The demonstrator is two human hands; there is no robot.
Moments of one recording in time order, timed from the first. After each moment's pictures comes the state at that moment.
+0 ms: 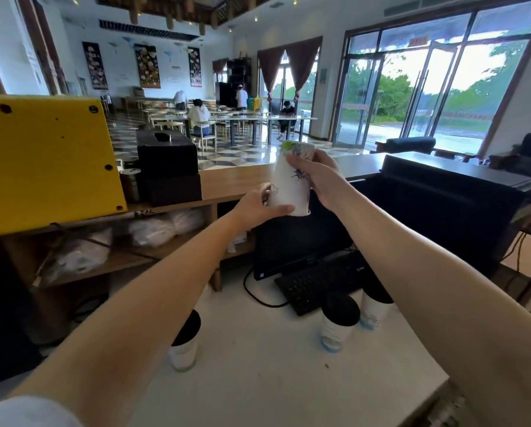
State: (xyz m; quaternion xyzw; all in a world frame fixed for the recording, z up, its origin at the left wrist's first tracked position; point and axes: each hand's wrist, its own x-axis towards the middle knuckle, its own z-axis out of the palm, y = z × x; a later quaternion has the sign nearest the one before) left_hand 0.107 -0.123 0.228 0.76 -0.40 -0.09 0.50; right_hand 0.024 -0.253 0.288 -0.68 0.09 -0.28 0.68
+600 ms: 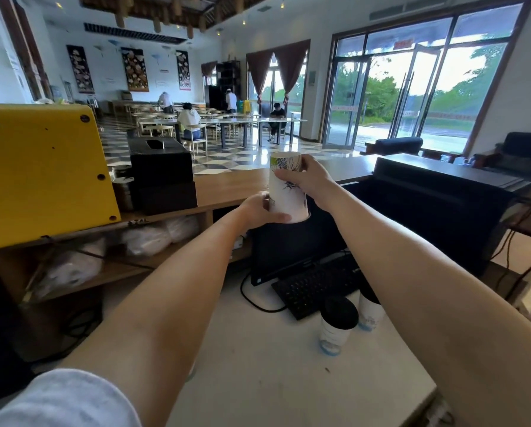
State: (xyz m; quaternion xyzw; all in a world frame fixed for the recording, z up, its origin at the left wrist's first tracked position) left_hand 0.127 -0.142 0.231 0.79 -0.38 -0.16 0.46; right_hand 0.046 -0.264 0.287 -0.80 0.13 -0.27 0.51
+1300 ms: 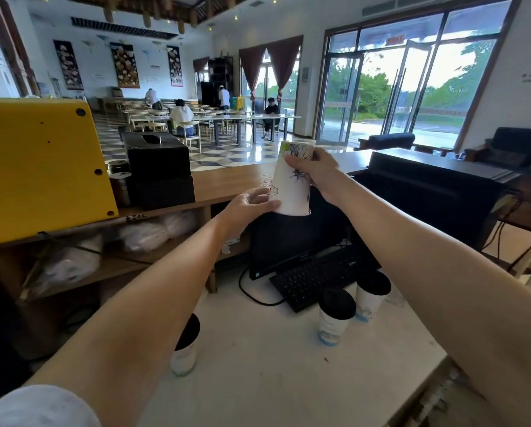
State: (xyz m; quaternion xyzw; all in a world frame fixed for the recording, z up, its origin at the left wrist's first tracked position) left_hand 0.126 -0.118 0.212 0.65 -0.36 -0.24 0.63; right_hand 0.028 -0.268 0.289 -0.74 0.12 -0.28 0.60
